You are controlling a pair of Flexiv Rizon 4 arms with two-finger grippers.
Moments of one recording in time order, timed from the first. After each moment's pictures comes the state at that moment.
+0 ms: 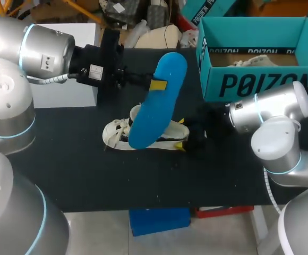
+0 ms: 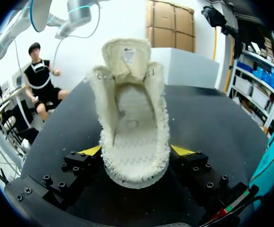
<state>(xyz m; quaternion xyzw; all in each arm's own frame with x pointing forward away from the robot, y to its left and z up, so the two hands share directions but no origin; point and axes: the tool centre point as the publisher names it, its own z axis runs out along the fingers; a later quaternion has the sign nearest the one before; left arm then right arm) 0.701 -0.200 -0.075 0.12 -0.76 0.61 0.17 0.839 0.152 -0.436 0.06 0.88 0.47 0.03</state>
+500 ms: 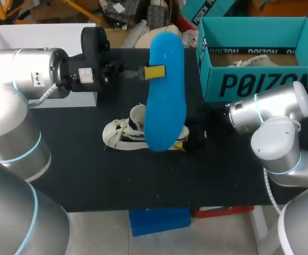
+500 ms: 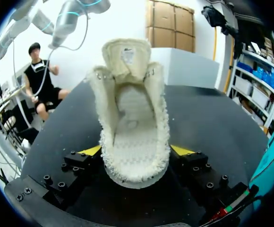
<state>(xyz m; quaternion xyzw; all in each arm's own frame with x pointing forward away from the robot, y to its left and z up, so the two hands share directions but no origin) 0.668 -0.196 -0.013 0.13 -0.64 0.72 0.24 0.839 0.152 -0.436 0.06 0.88 0.47 0.03</state>
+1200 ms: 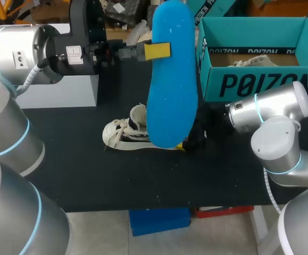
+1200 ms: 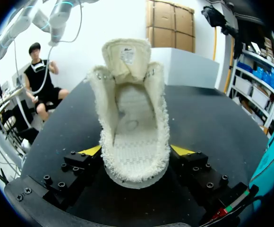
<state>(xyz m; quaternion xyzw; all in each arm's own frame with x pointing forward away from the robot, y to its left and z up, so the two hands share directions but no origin) 0.608 -0.199 0.078 0.10 -0.62 0.73 0.28 0.839 0.152 -0.436 0.06 0.88 0.47 0.03</state>
